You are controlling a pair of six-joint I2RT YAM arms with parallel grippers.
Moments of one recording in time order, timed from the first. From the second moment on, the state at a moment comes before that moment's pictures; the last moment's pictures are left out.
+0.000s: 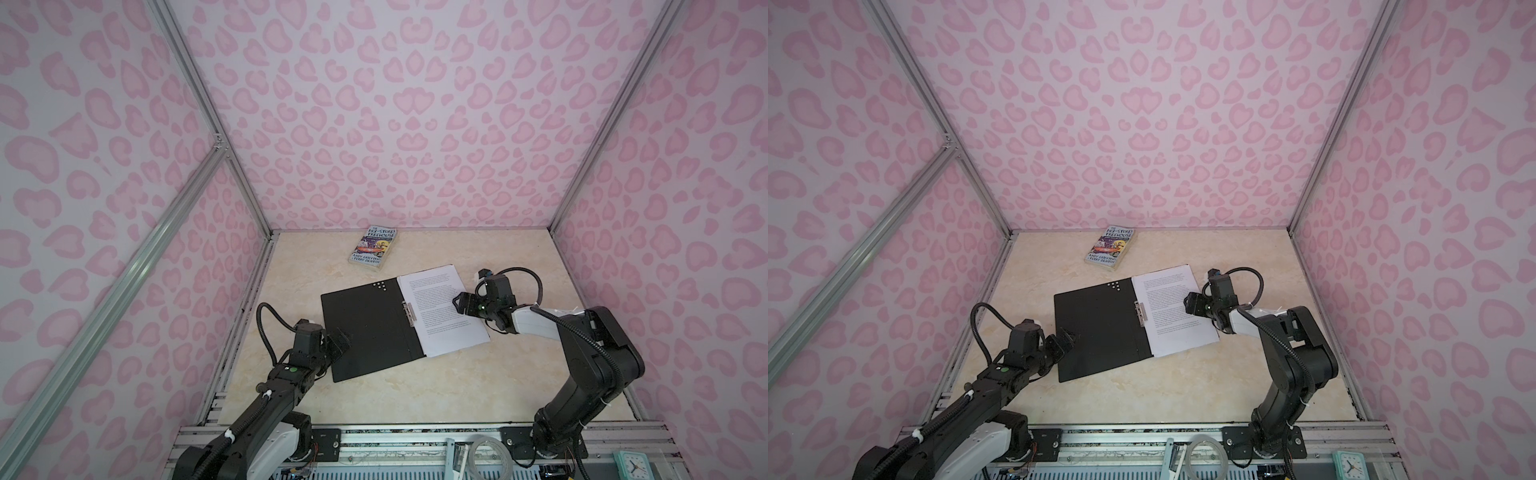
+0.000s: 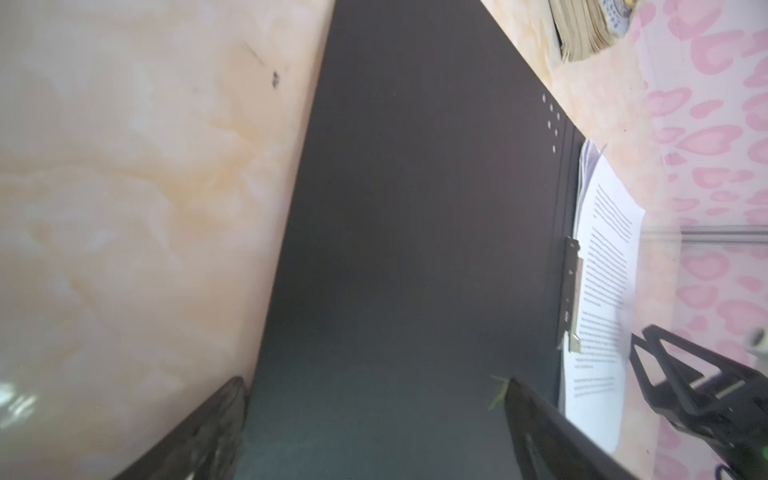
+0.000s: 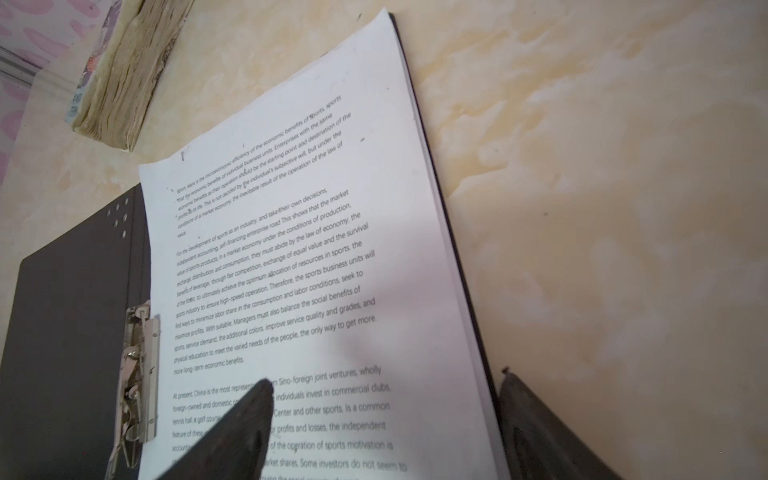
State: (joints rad) left arm -0.23 0.88 0.29 -0.21 0.17 -0.92; right arm 0.28 1.71 0.75 0.14 -0.20 0.46
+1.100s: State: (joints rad) left arm -0.96 1.65 1.29 -0.18 0.24 -0.77; right arm 0.13 1.54 0.60 0.11 -0.49 0.61
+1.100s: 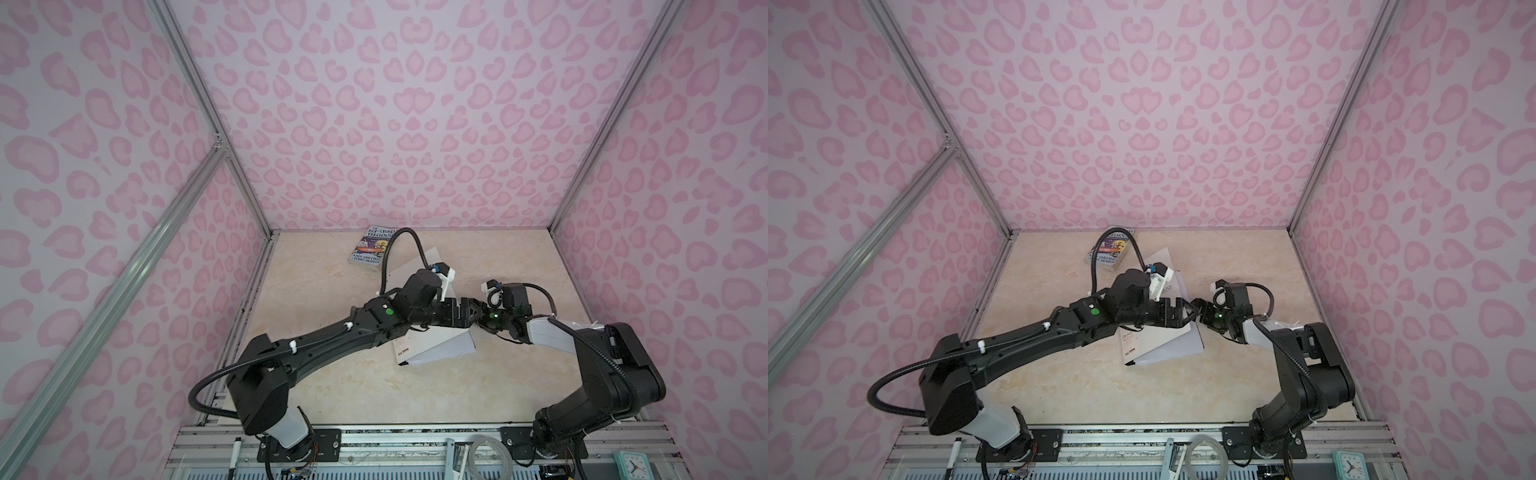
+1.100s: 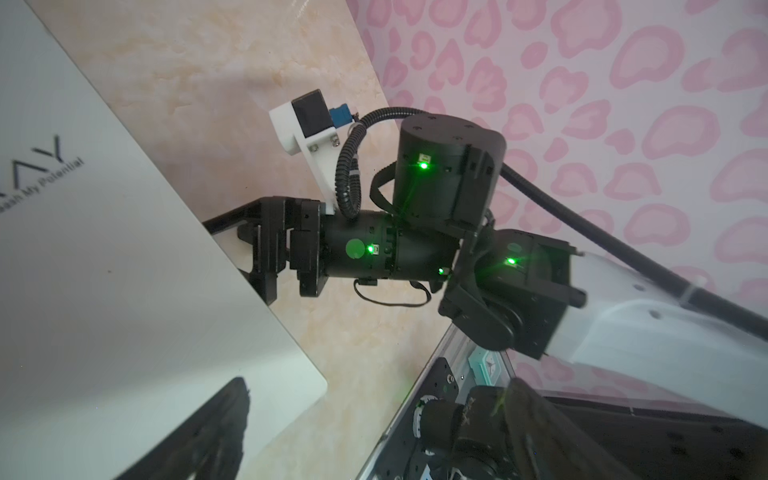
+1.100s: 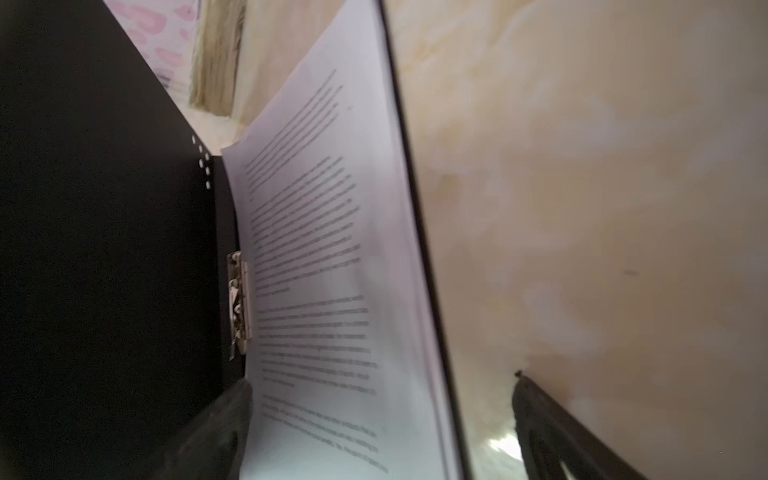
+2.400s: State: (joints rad) left arm -0.08 1.41 0.28 0.80 -0.48 -0.11; right arm 0.03 1.54 0.27 0.89 0.30 0.07
